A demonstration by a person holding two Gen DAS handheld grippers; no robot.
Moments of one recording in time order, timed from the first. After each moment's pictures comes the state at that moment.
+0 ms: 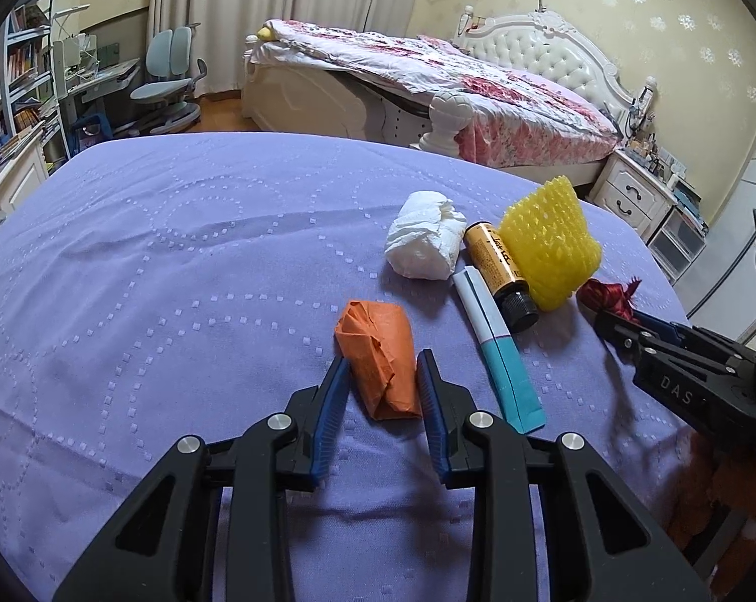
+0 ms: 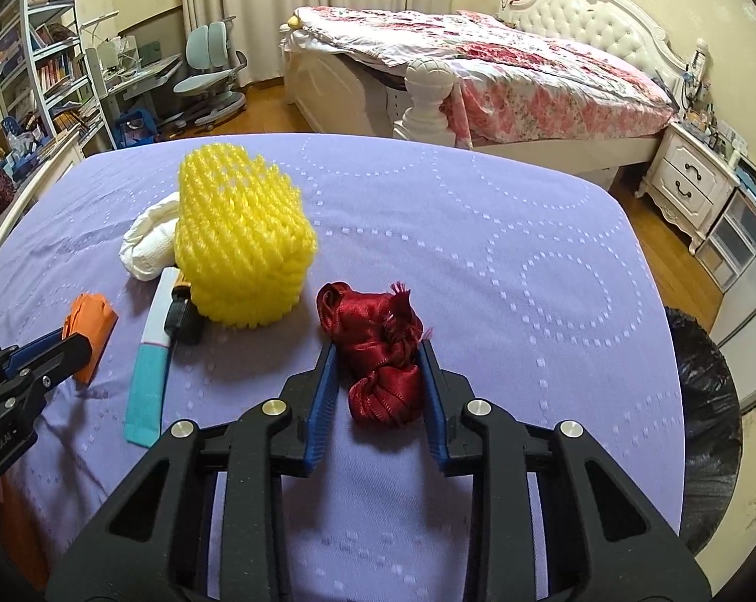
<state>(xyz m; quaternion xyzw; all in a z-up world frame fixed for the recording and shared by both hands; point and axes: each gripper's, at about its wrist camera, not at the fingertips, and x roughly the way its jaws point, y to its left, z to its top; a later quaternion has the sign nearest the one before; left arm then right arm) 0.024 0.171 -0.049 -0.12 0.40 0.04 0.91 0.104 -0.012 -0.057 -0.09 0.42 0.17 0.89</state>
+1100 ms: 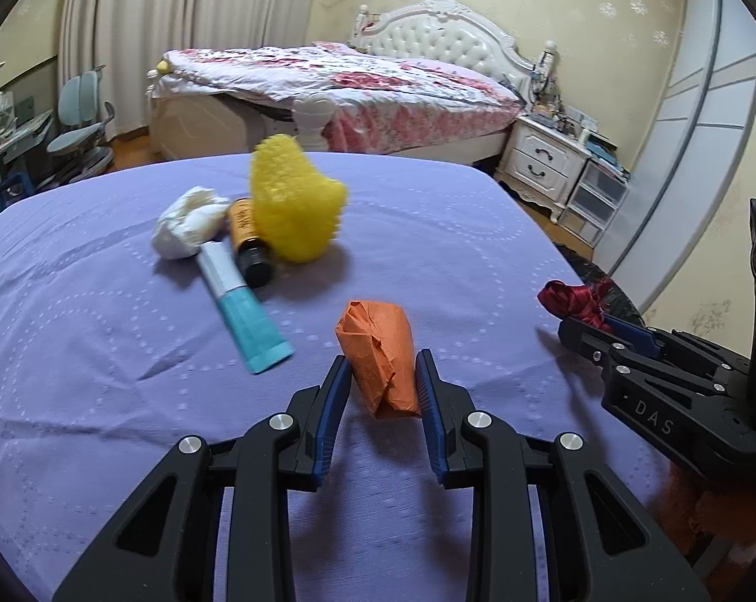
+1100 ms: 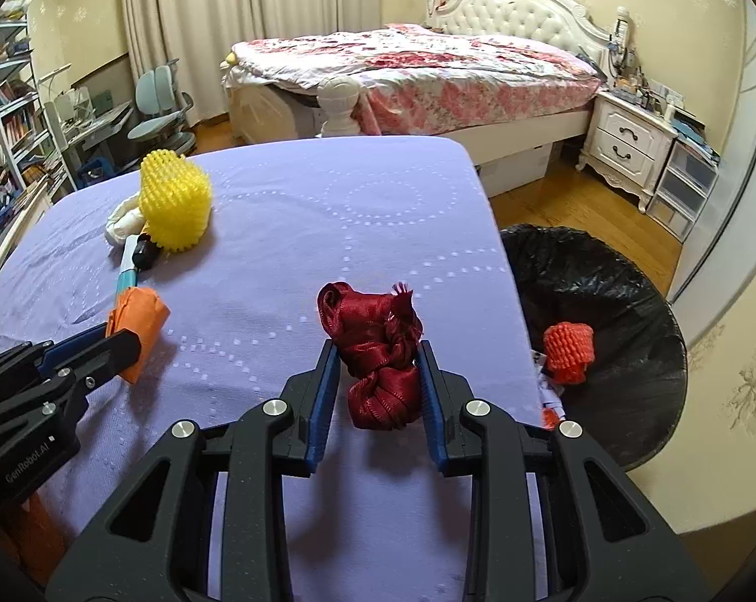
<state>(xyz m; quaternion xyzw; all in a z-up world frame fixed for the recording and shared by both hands) 0.011 0.058 -0.037 -0.07 0.38 -0.08 0.92 0.036 -0.117 -0.046 -0.03 0.40 0.10 0.91</state>
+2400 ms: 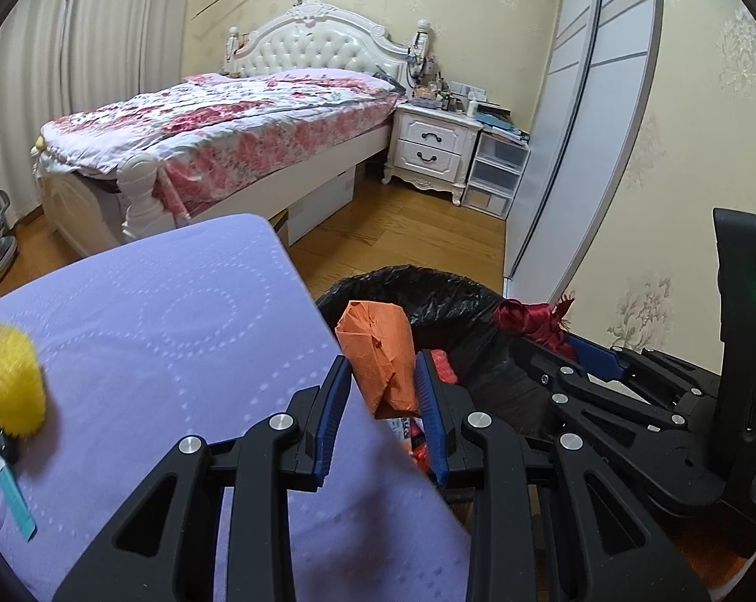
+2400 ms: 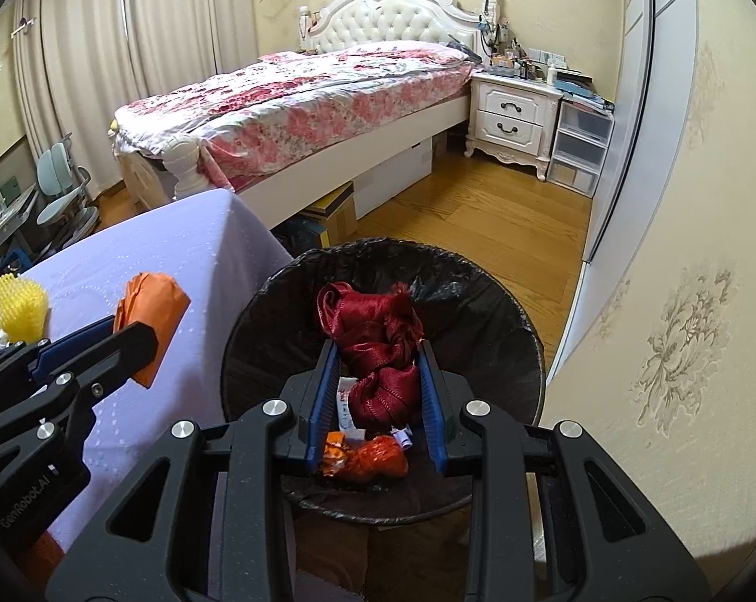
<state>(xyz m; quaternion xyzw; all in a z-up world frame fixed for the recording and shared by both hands) 0.084 -0.105 -0.022 0.01 0.35 -0.22 0.91 0.068 -0.269 -0.045 0.04 0.37 -0.04 0.93</state>
